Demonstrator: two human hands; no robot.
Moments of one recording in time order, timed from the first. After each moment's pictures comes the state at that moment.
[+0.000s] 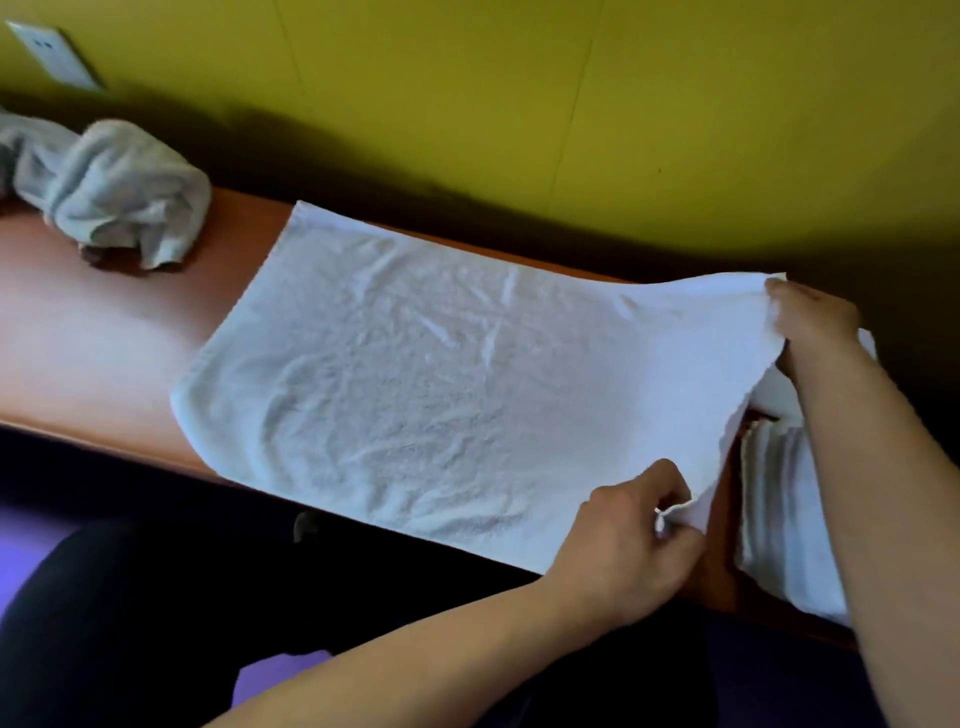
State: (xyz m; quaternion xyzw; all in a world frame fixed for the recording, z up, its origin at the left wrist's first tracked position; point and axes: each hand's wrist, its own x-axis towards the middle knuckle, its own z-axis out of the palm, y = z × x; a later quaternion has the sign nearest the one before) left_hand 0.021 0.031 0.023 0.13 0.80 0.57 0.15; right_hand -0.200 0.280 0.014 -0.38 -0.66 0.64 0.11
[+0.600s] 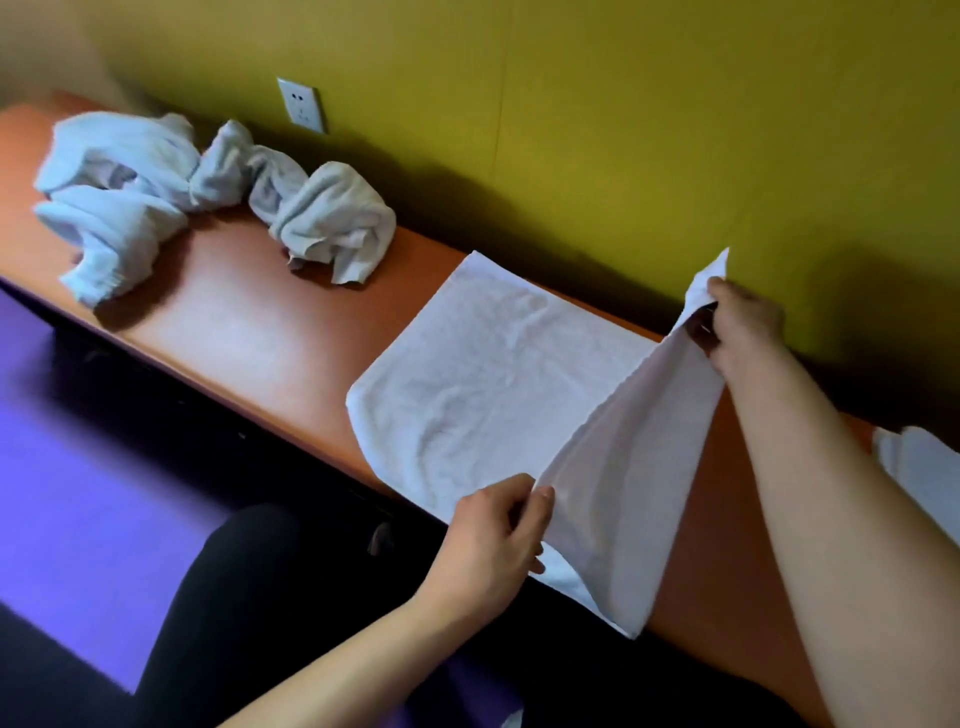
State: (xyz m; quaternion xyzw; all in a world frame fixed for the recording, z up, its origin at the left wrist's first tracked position) left_hand 0.033 -0.189 0.023 -0.11 0.78 0.62 0.04; right_hand -0.240 0.006 0.070 -0.23 -0.66 0.71 0.06
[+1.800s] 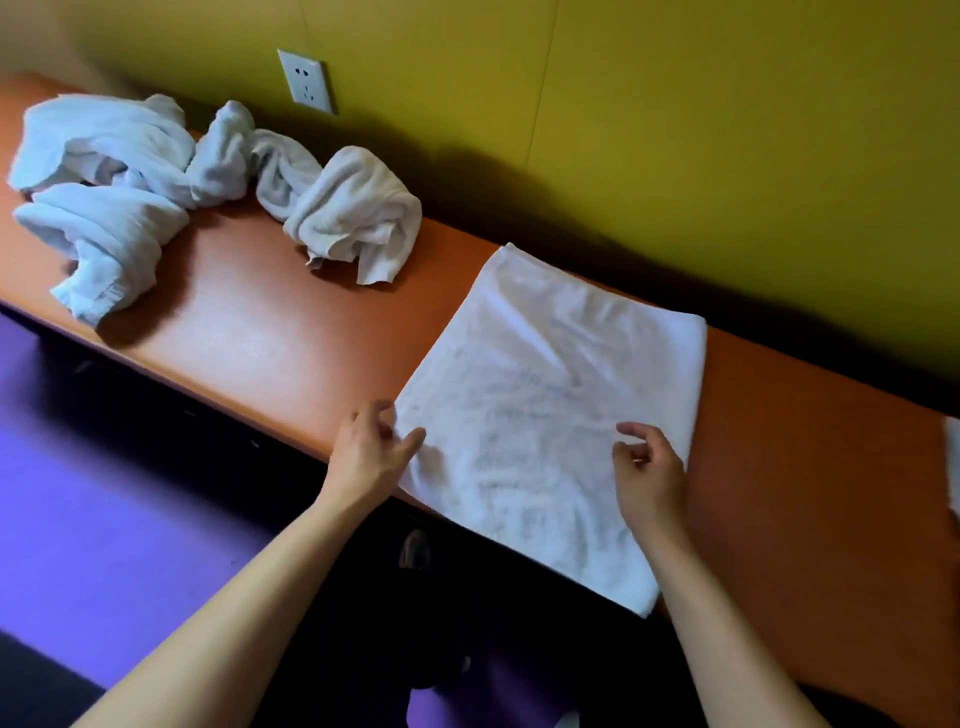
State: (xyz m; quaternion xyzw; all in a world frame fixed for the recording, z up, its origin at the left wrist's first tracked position) left_hand -0.042 -0.403 -0.069 -0.25 0.88 0.41 0.03; right_hand -0.090 -0.093 -0.081 -0.15 -0.87 0.47 0.01
